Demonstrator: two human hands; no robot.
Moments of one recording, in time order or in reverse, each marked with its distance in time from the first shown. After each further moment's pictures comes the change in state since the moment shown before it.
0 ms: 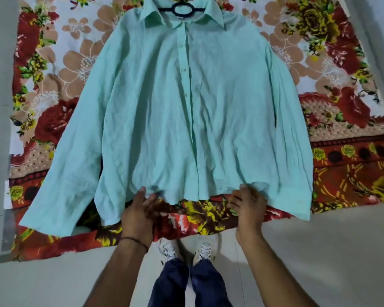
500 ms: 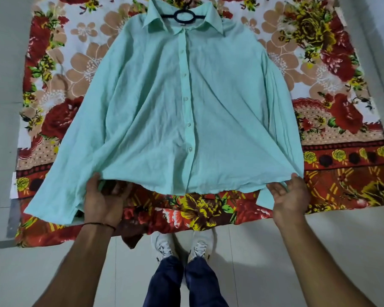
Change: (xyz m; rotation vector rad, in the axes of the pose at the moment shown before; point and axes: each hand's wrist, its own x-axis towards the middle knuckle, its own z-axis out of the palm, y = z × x) left_hand 0.002 0.062 -0.026 -0.451 -0.028 0.136; right_hand 0.049 -0.082 -0.064 0.329 0.097 0.021
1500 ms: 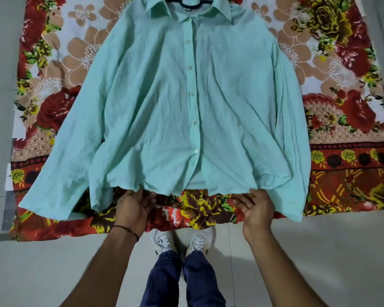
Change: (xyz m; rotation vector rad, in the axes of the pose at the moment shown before) left_hand -0.015 -0.065 0.001 0.388 0.038 -0.128; right_hand -0.034 0.069 0.007 -0.123 -0.113 0.161
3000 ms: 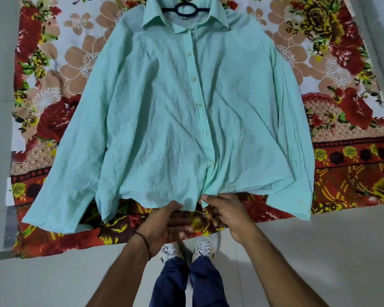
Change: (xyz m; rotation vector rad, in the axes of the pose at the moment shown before) left_hand -0.033 -0.001 0.022 0.495 -0.210 -0.405; right_hand -0.038 0.018 0.050 -0.600 -0.470 0.154
